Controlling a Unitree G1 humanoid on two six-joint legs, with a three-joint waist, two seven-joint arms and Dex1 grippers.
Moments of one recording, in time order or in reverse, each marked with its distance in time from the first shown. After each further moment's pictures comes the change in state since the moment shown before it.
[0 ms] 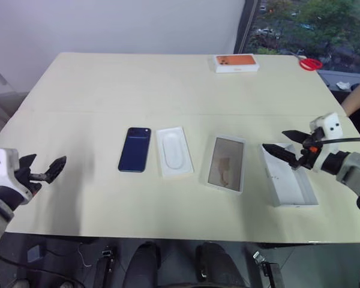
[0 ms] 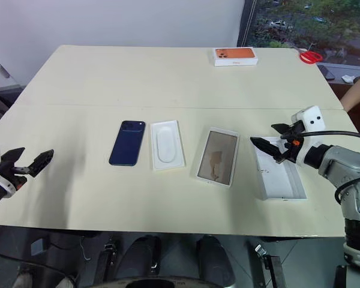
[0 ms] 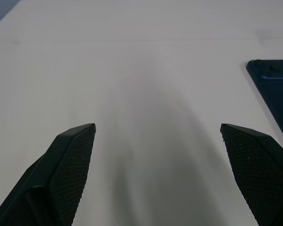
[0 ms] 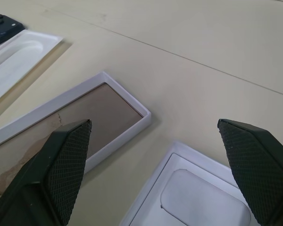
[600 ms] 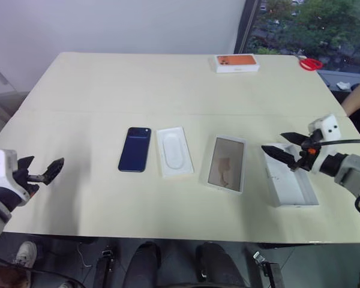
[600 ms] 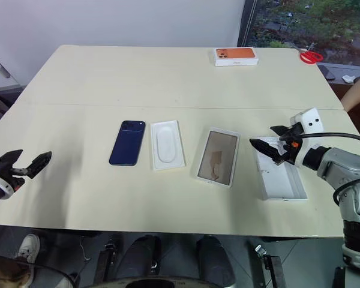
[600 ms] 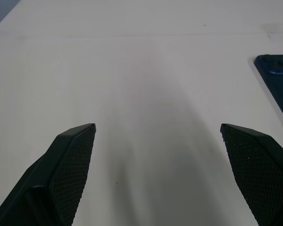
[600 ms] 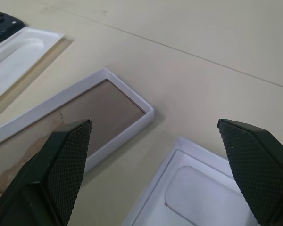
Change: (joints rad) left arm 0.012 0.023 0.008 0.048 0.021 -0.002 -0.010; right arm 0.018 0.009 -0.003 0.008 0.000 -0.002 -0.004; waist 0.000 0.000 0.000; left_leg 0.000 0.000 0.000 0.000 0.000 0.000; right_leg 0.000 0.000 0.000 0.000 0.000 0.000
